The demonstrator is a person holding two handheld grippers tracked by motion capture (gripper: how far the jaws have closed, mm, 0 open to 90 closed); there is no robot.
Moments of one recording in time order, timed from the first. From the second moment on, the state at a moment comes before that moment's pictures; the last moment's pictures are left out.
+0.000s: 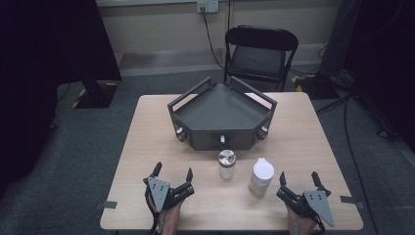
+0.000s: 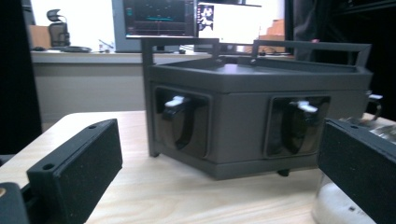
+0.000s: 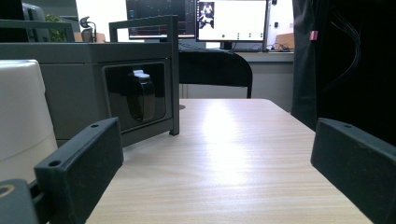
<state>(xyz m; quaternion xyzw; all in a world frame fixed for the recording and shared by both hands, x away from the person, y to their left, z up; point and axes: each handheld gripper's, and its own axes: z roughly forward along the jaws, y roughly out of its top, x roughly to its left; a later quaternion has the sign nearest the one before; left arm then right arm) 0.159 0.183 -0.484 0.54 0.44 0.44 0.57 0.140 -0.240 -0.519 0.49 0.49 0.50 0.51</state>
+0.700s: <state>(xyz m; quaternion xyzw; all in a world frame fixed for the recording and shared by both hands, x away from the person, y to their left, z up) 0.173 0.171 -0.472 0.57 0.41 0.41 0.58 0.139 -0.240 -0.519 0.49 0.49 0.50 0.52</state>
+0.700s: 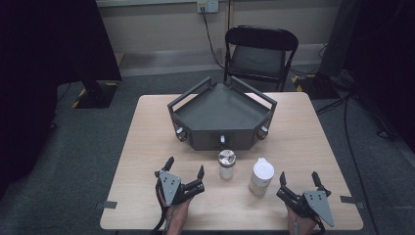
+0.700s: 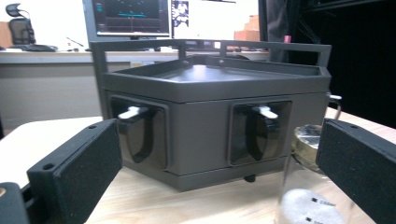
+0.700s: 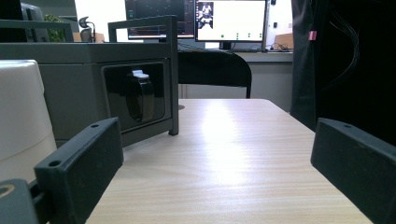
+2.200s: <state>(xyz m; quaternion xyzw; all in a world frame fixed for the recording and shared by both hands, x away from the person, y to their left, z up) 0.229 0.114 -0.493 0.63 0.36 0.32 0.61 0.139 -0.239 -0.519 0.49 0.49 0.50 0.52</state>
